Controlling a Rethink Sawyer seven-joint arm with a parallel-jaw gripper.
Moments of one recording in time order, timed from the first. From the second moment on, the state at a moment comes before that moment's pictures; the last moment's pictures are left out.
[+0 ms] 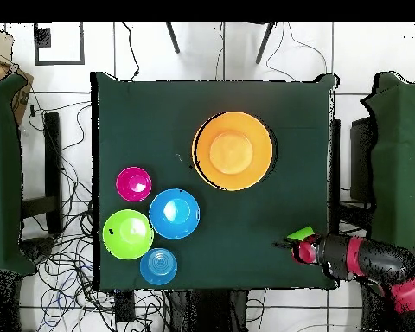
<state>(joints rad) -1.62 -0.37 0.92 1.93 -0.37 1.03 1.18</state>
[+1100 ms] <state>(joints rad) -1.59 -0.39 0.85 1.91 -0.46 1.04 1.18</state>
